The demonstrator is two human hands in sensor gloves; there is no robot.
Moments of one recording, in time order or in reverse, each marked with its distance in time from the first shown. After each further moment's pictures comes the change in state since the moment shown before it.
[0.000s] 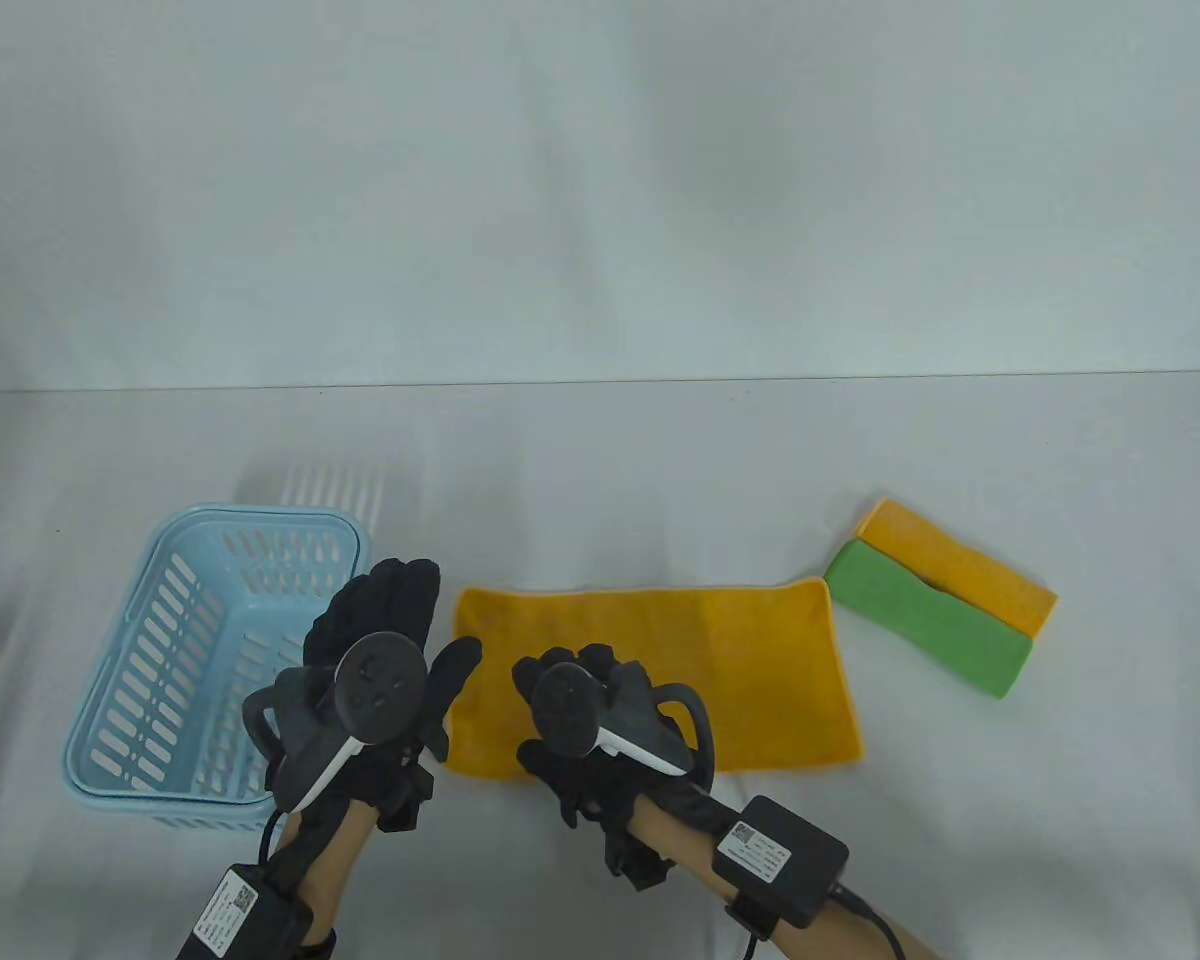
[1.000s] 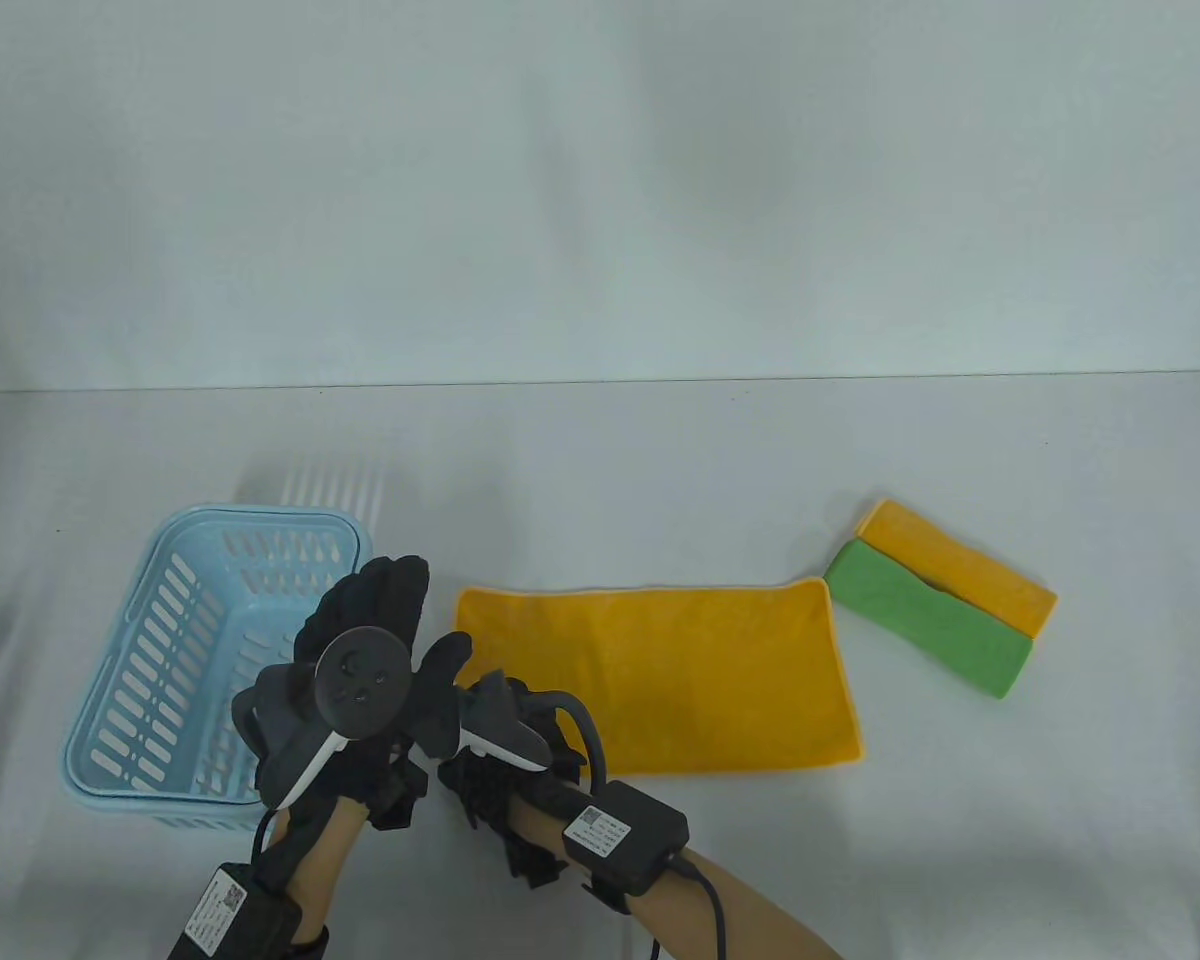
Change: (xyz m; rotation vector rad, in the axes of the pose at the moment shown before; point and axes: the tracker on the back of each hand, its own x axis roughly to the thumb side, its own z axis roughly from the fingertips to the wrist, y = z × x) left_hand -0.006 0.001 -0.002 -0.006 0.009 0.033; right_hand 0.055 0.059 -0.061 0.078 0.083 0.089
